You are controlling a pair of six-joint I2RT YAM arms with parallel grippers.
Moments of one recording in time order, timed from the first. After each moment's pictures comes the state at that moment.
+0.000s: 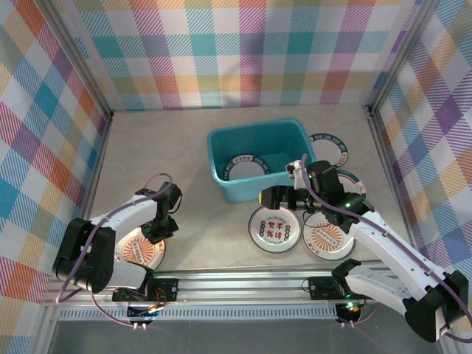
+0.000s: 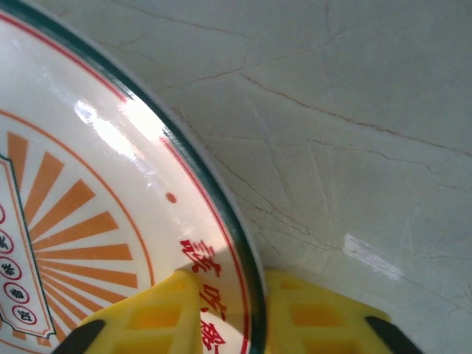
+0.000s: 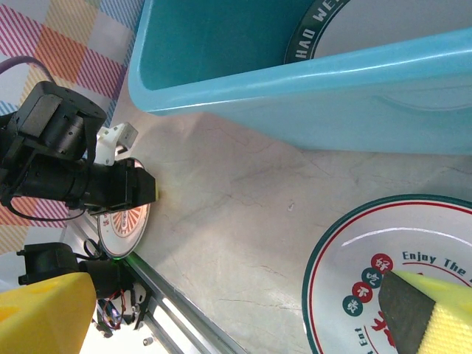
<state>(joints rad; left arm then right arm) -0.32 1.36 0.66 -0.95 -0.16 -0.88 0.57 0.96 0.81 -0.50 -0.44 0.56</state>
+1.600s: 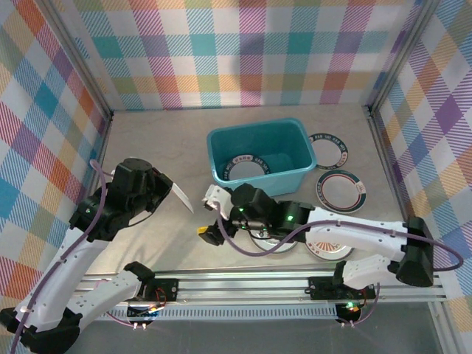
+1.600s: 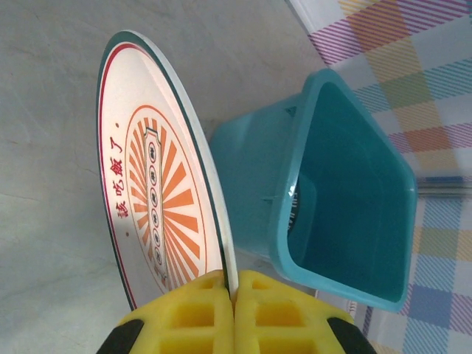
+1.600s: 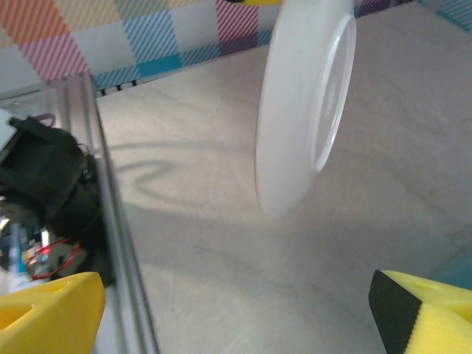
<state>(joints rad) -0.54 0.85 1.16 -1.00 -0.17 -1.23 1.24 1.34 1.11 -0.27 0.04 0.02</state>
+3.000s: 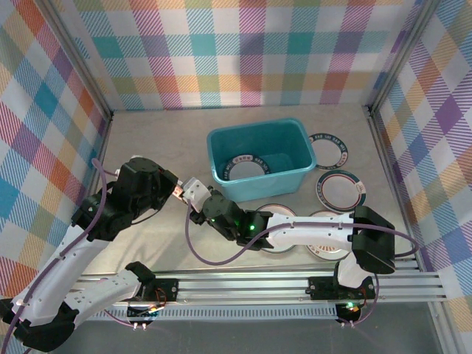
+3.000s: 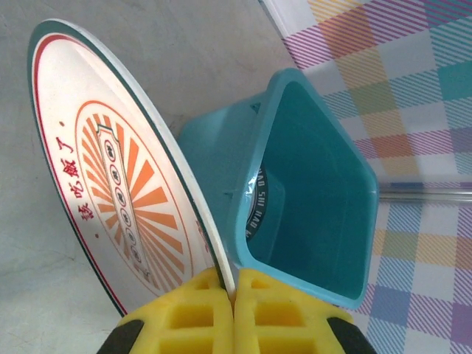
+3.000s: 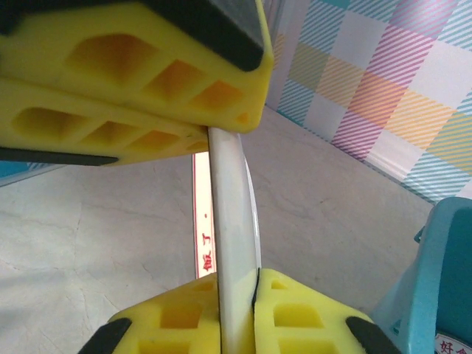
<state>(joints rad) -0.64 0.87 1.19 -0.96 -0.24 -1.34 1.32 1.61 1.15 0.20 0.52 -0.06</state>
